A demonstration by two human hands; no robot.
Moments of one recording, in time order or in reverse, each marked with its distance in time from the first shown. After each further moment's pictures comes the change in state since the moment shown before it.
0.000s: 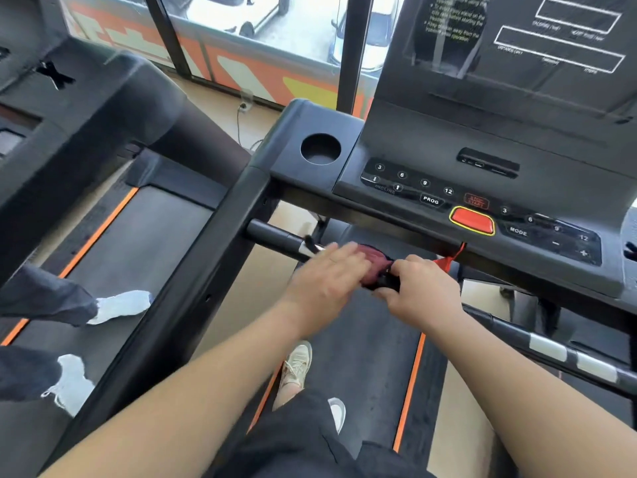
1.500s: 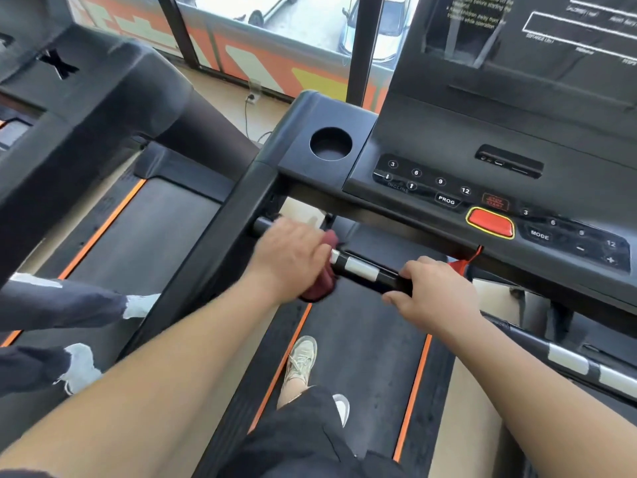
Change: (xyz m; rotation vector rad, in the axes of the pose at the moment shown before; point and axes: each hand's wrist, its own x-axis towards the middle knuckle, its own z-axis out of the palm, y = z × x) left_hand 0.008 -0.057 -0.037 0.251 -0.176 -0.242; right_hand 0.006 0.001 -0.001 -0.021 -0.053 -0.008
